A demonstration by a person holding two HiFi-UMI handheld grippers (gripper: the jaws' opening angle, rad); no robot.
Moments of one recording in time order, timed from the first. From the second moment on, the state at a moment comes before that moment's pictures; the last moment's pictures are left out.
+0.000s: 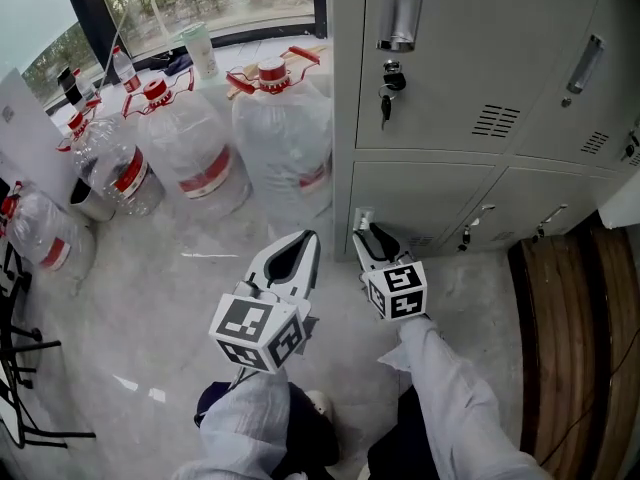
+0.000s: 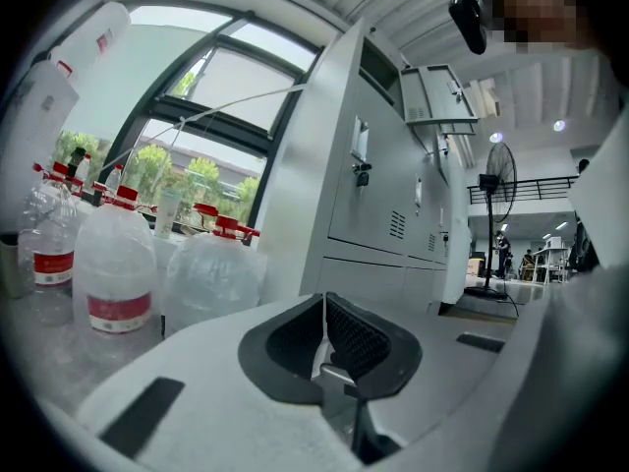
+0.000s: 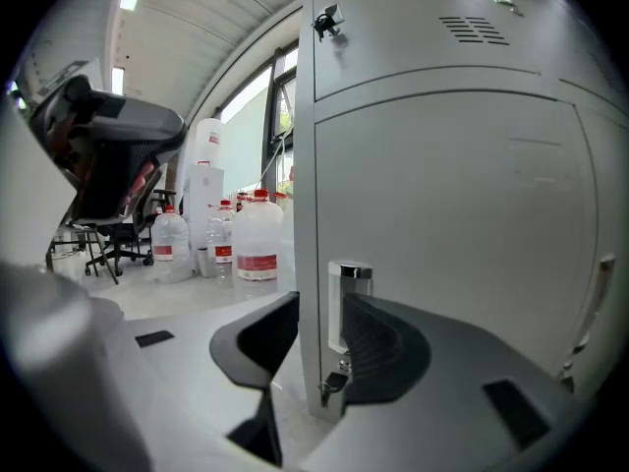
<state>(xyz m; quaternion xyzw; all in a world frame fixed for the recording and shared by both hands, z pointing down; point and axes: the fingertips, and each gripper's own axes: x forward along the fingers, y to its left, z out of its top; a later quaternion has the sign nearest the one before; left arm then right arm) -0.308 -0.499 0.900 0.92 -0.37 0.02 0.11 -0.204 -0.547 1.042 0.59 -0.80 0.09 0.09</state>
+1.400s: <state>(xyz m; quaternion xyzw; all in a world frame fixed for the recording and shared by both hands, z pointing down) -0.322 -0.488 0.906 0.92 -0.36 0.01 0.16 -0.221 -0.536 1.071 0.65 -0.75 0.09 0.10</state>
